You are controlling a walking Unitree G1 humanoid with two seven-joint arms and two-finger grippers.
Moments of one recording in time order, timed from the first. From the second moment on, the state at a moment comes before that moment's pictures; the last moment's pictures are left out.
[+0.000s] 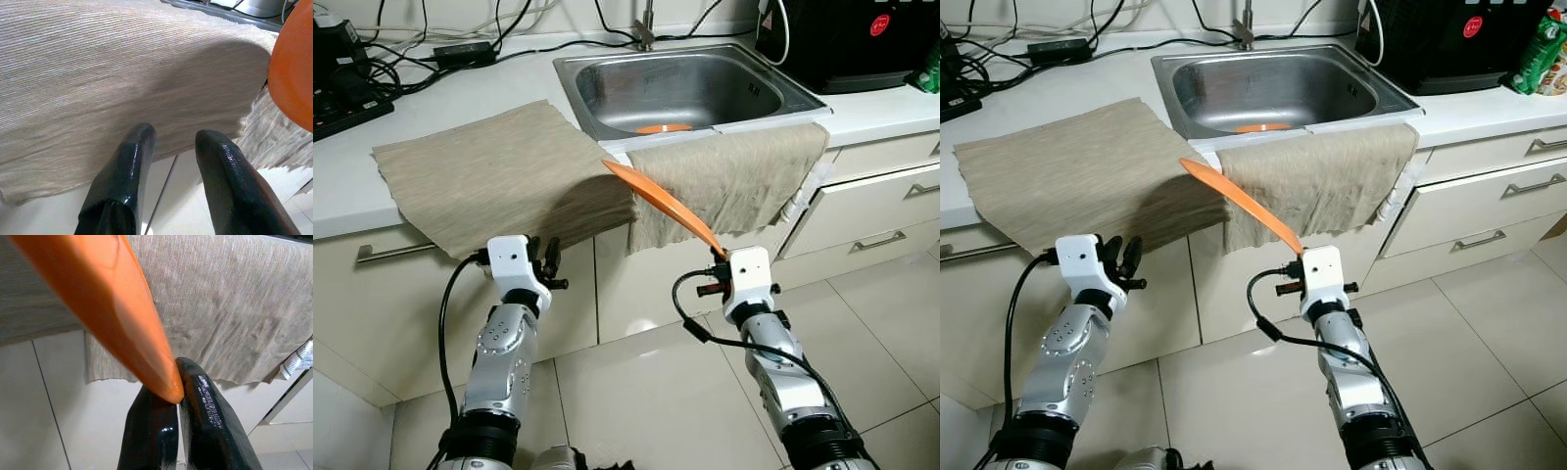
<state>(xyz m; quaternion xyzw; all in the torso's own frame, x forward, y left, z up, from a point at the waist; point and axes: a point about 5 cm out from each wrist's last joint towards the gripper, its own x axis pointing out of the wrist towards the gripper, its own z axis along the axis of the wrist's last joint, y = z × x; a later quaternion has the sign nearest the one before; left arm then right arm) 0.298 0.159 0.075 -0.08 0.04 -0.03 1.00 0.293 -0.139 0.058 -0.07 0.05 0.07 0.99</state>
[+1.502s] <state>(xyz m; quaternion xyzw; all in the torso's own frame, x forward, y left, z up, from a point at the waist) 0.298 0.155 0.070 -0.08 0.05 -0.04 0.99 0.292 -0.139 0.055 -0.07 0.06 0.08 0.99</state>
